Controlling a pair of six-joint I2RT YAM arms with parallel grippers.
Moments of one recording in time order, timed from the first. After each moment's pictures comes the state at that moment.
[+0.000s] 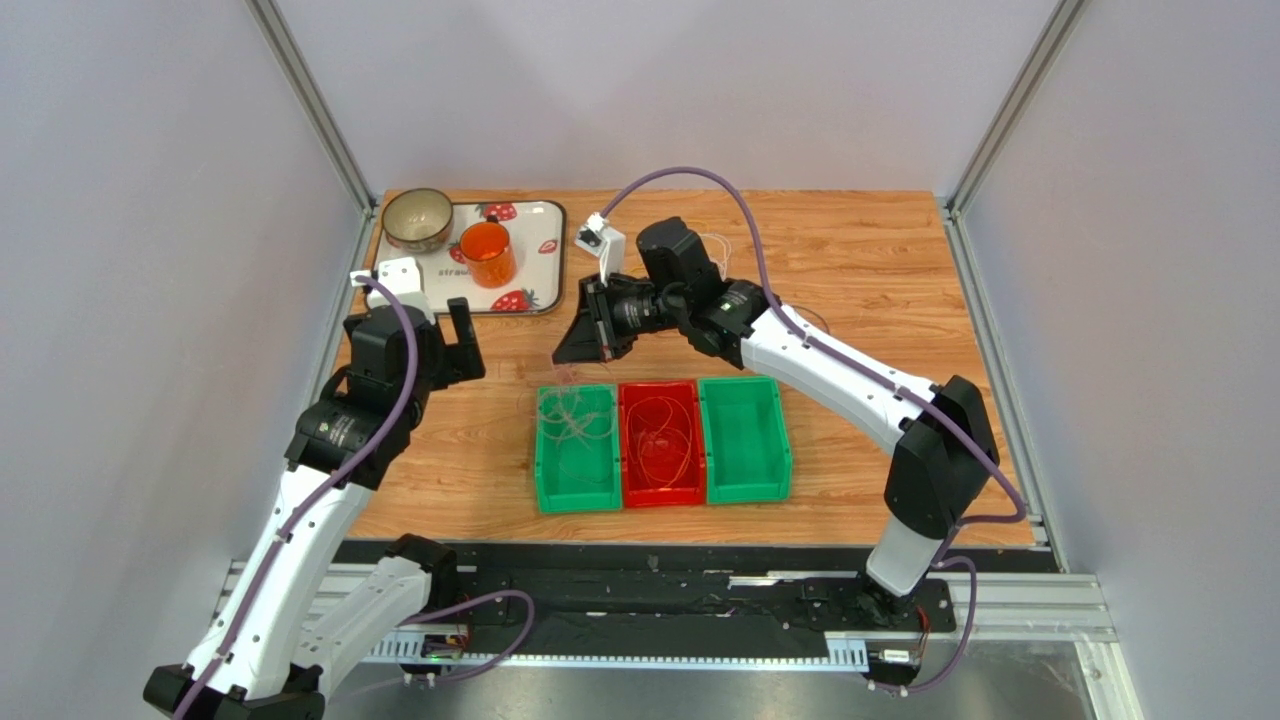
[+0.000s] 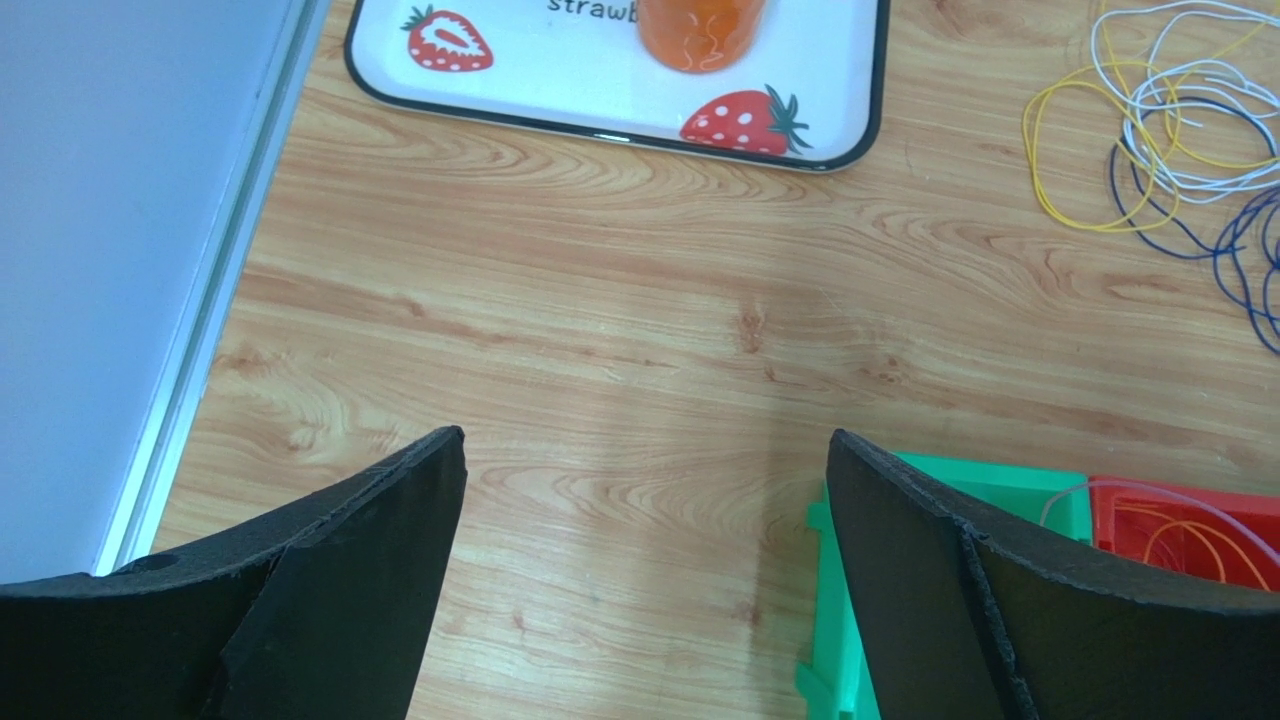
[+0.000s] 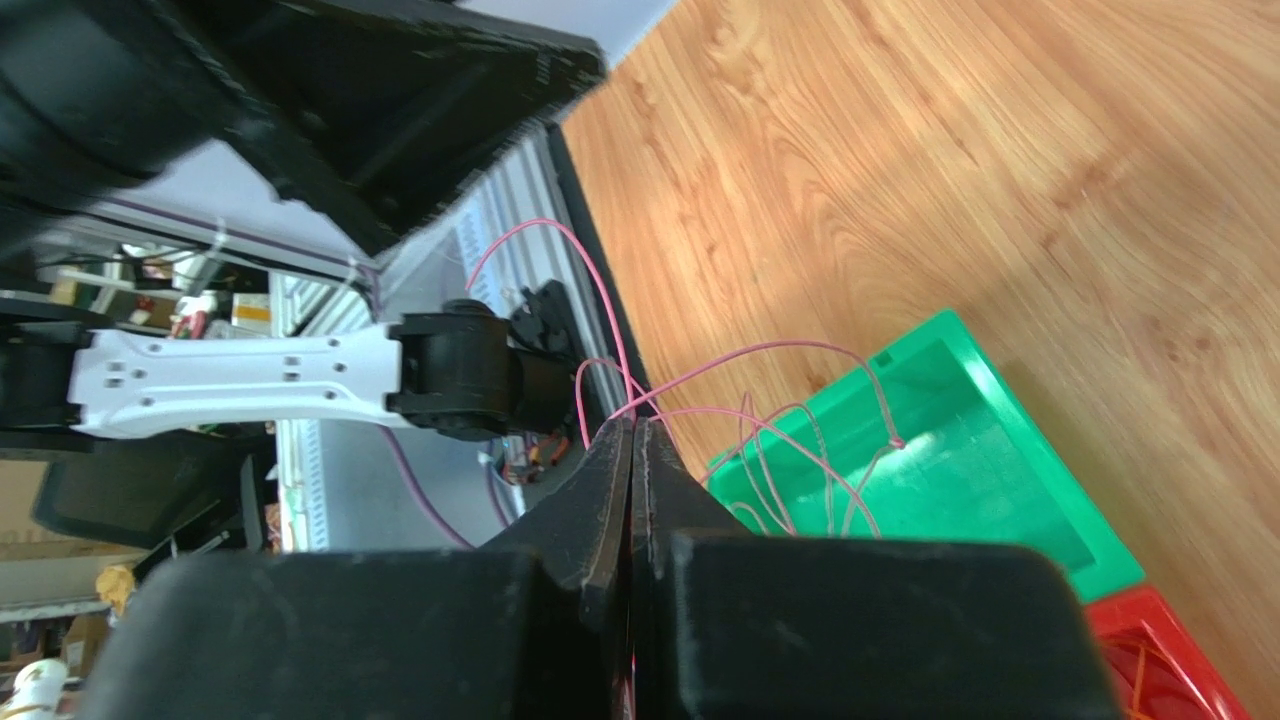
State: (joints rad) left arm -0.32 0.80 1.00 -0.72 -0.42 -0.28; right arm 0.80 1.72 1.54 -0.24 -0.65 0.49
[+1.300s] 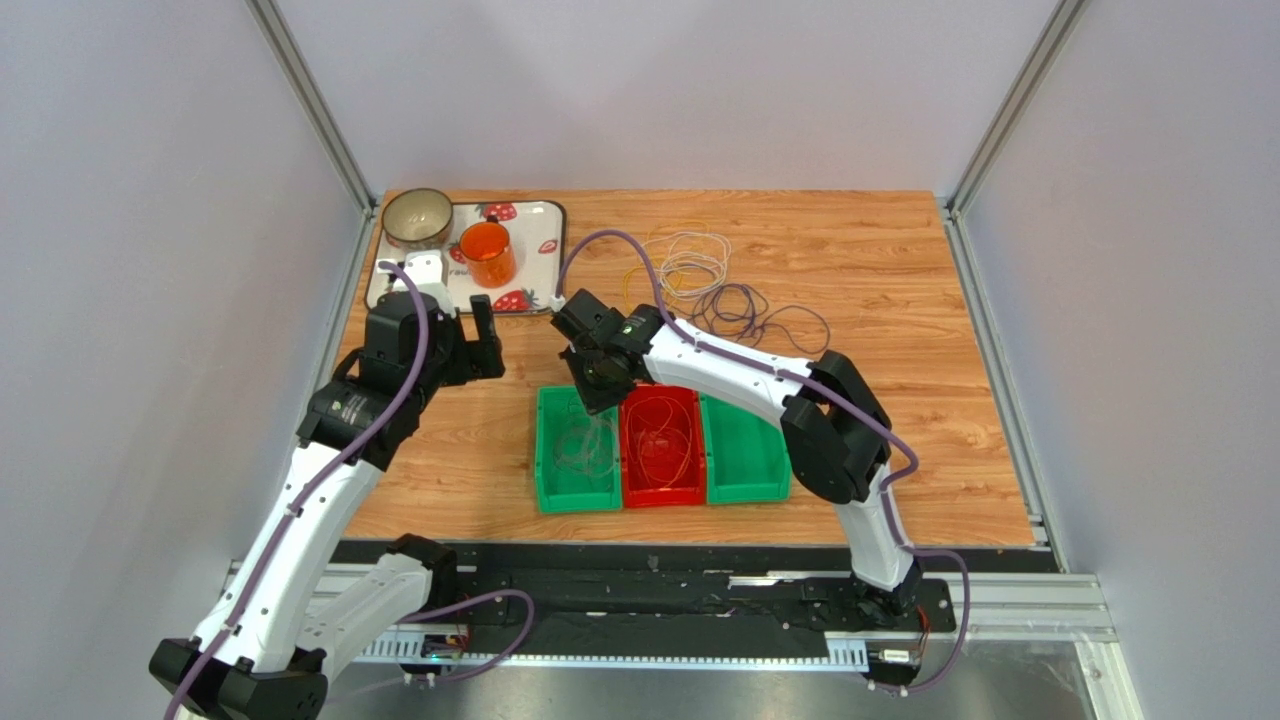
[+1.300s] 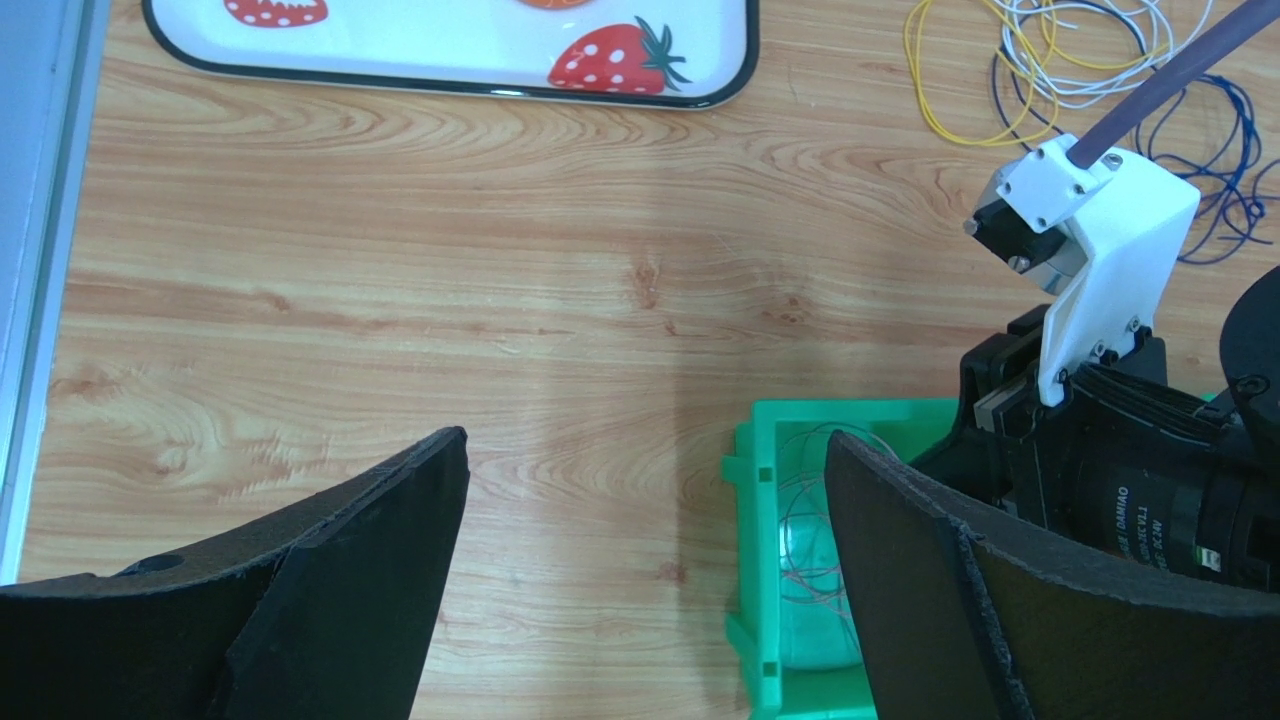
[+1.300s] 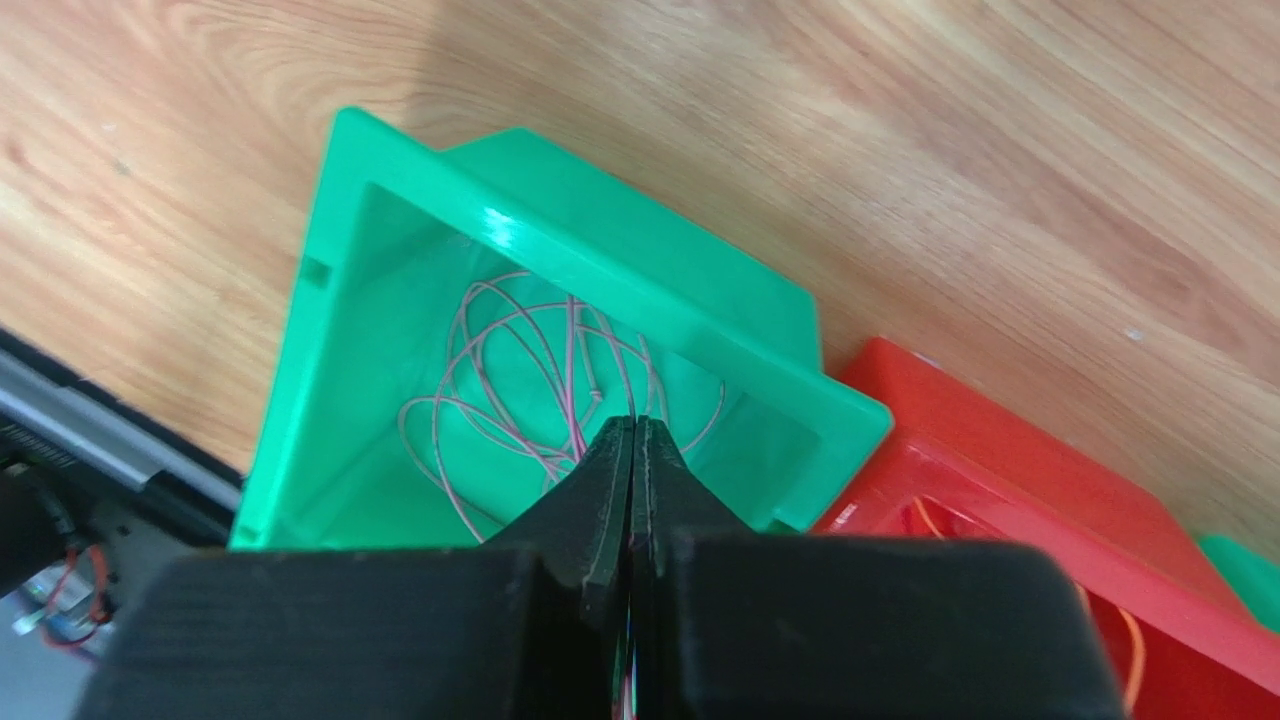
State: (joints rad) left arm -0.32 0.87 1.03 -0.72 -0.24 -0.30; right arm 0.95 2.07 1.75 -0.74 -0.01 0.46
